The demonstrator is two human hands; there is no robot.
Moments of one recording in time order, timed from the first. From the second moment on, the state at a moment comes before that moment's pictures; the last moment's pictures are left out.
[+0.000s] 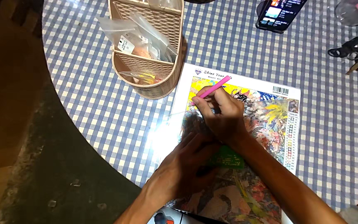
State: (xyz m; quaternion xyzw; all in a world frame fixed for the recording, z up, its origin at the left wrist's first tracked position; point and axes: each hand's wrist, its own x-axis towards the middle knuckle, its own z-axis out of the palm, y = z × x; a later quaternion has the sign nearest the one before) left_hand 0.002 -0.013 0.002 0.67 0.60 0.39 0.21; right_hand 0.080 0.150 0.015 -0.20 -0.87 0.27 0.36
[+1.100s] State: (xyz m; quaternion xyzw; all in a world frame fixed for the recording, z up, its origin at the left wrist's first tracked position) left_hand 0.000 -0.011 0.004 0.67 0.60 0.39 0.22; right_hand 0.118 0.166 0.052 -0.28 -0.66 0.56 0.41
